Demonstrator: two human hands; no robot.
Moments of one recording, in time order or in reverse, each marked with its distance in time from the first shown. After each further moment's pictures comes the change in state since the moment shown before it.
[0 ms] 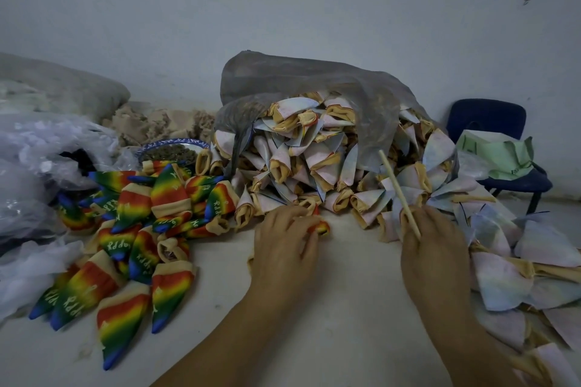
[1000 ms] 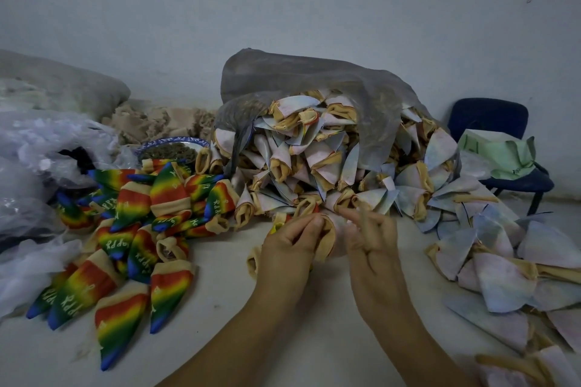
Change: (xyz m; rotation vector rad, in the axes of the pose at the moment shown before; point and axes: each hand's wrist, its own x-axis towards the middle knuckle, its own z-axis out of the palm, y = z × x) left_hand 0.001 0.025 -0.006 -0.750 -0.049 -0.465; right_hand -0.031 -0.057 0.019 0.821 -0.166 -0.130
